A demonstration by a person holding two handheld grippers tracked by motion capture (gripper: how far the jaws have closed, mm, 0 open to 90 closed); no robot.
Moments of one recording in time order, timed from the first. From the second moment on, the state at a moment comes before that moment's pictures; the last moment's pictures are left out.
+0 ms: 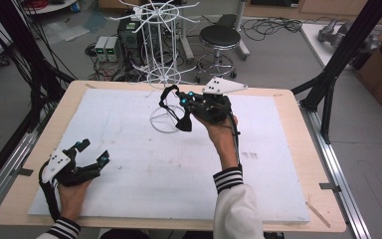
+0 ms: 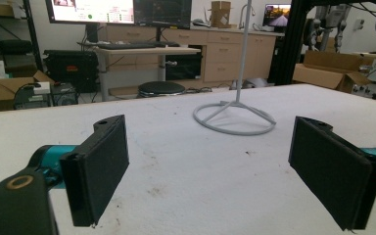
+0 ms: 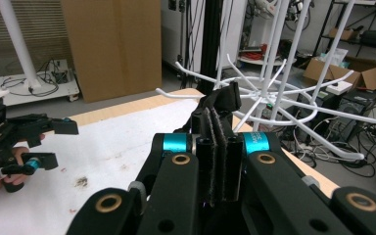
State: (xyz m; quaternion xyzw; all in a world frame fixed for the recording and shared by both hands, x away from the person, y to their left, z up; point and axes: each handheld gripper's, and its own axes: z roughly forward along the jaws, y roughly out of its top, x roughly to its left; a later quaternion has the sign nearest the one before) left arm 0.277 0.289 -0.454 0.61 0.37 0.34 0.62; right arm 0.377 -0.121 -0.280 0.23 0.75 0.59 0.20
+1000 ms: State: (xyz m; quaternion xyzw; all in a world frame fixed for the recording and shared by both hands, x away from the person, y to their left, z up) left arm 0.278 0.289 -0.454 0.61 0.37 0.33 0.62; right arm 0.410 -0.121 -0.303 0.27 0.75 0.57 0.18
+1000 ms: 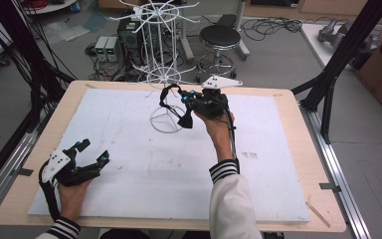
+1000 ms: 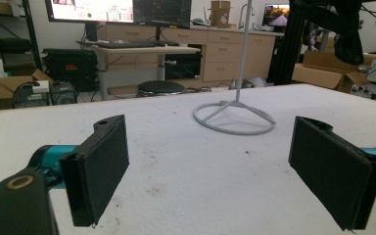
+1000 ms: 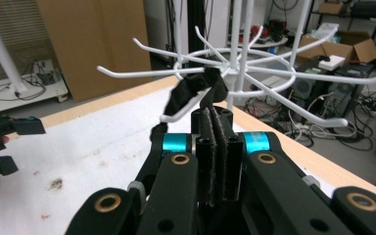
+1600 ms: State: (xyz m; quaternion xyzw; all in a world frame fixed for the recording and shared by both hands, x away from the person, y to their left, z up) left arm 0.278 0.290 -0.454 0.61 0.37 0.33 0.62; right arm 0.401 -0.125 -0.312 0.30 0.77 0.51 0.23
